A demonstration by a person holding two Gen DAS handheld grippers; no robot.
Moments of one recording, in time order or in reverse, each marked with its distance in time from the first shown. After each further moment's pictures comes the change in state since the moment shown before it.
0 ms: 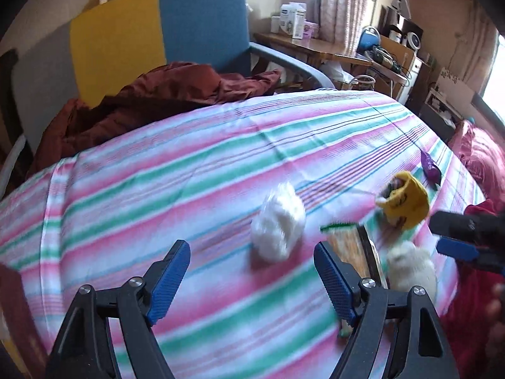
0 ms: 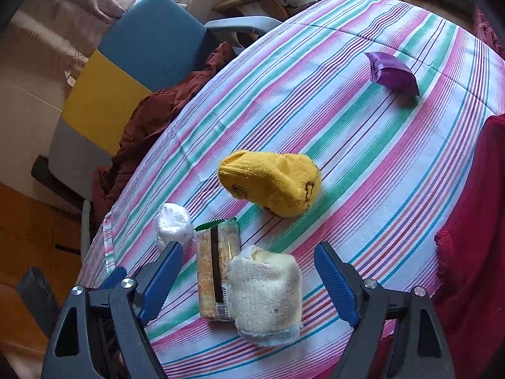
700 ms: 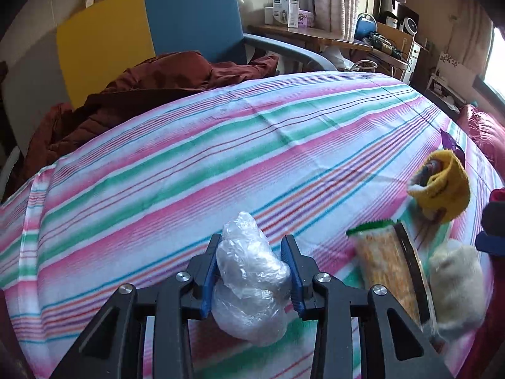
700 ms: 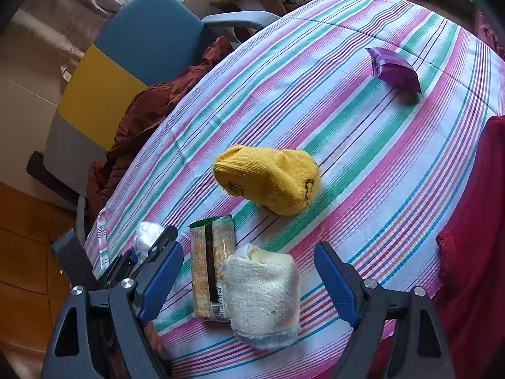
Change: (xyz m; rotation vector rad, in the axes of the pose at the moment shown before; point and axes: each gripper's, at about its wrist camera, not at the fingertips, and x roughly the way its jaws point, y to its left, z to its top) left arm 0.050 -0.004 -0.012 0.038 0.016 0.027; right arm 0.005 0.001 0.003 -0.010 0.014 -0.035
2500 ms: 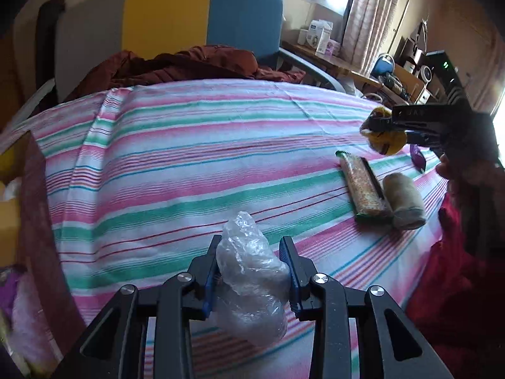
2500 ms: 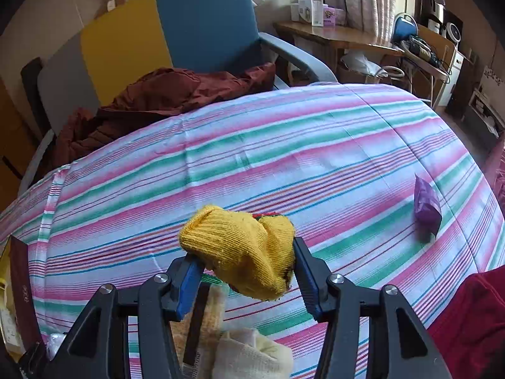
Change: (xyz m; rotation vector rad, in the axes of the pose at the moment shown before) left arm -0.125 0.051 -0.119 -0.233 -0.065 -0.063; right arm 0.032 0.077 0.025 -0.473 -0.120 -0.222
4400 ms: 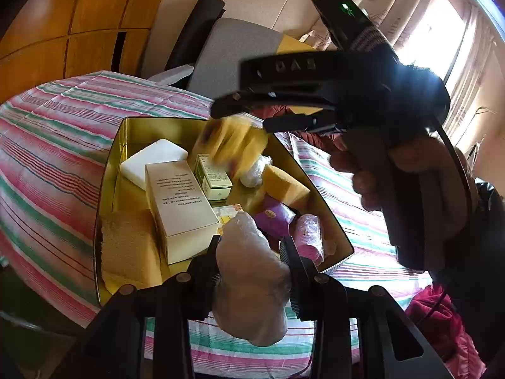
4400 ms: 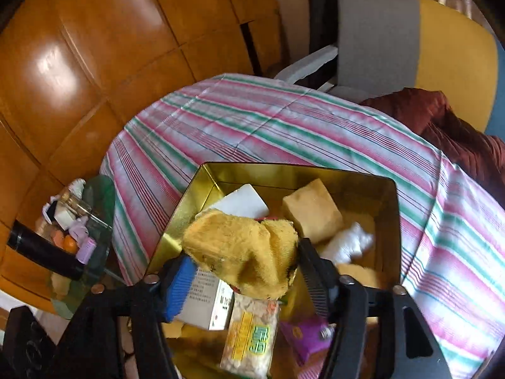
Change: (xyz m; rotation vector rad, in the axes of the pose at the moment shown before) left arm -0.207 0.199 -0.126 -0.439 -0.260 0.139; right arm -0.077 0.493 -0.132 -0.800 0.169 0.654
